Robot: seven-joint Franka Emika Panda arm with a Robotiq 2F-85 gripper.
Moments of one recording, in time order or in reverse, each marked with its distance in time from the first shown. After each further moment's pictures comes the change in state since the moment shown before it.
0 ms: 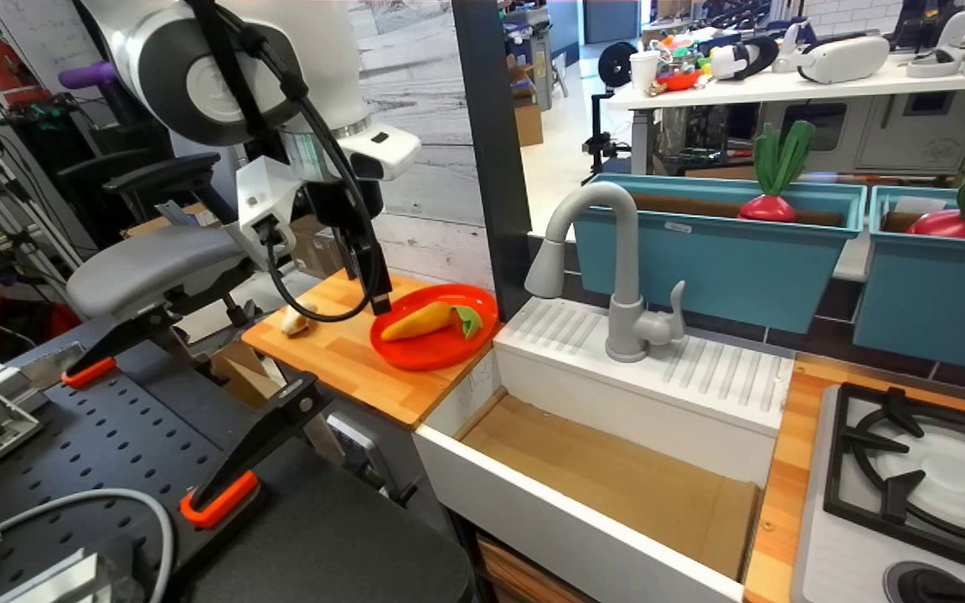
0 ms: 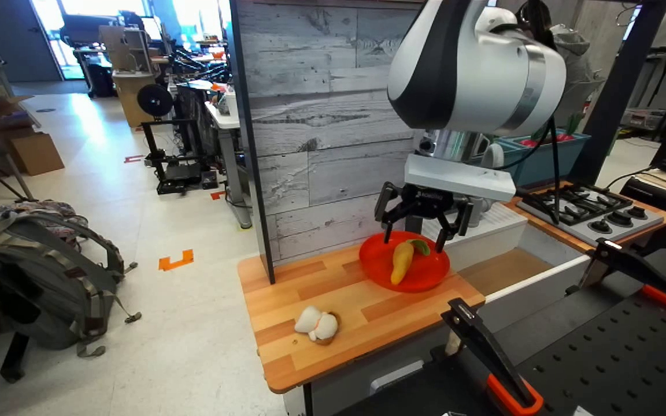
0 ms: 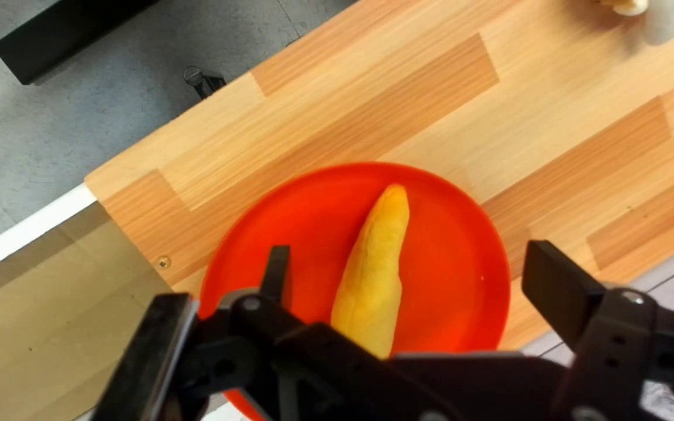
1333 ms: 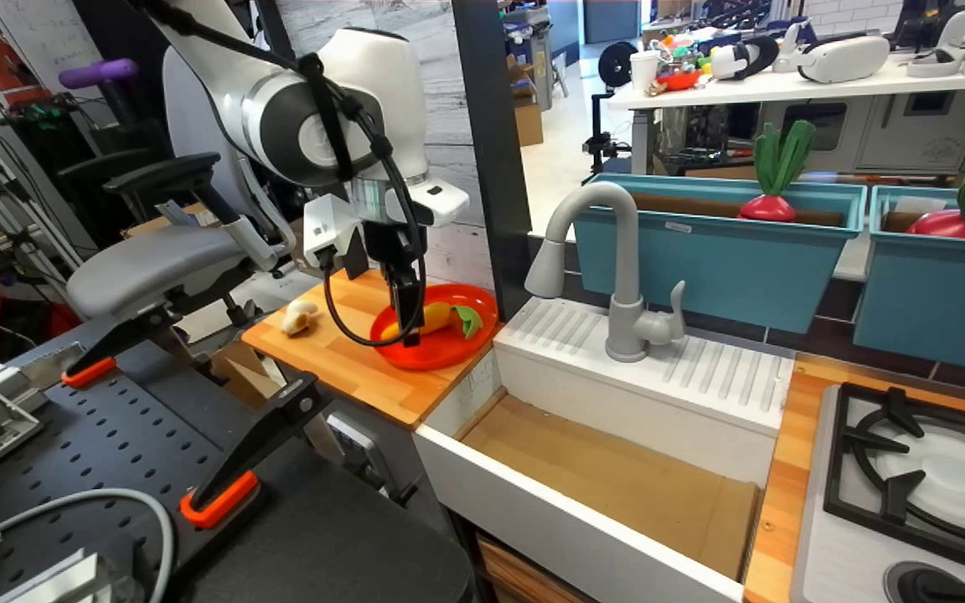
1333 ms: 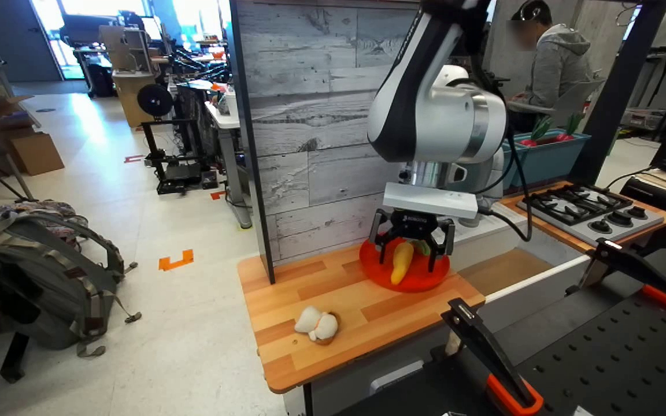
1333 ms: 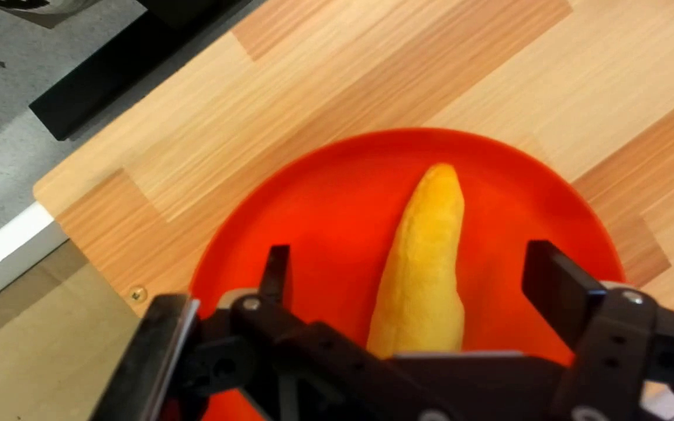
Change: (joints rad) arm 0.070 0.245 -0.098 0.315 -0.004 -0.220 0.113
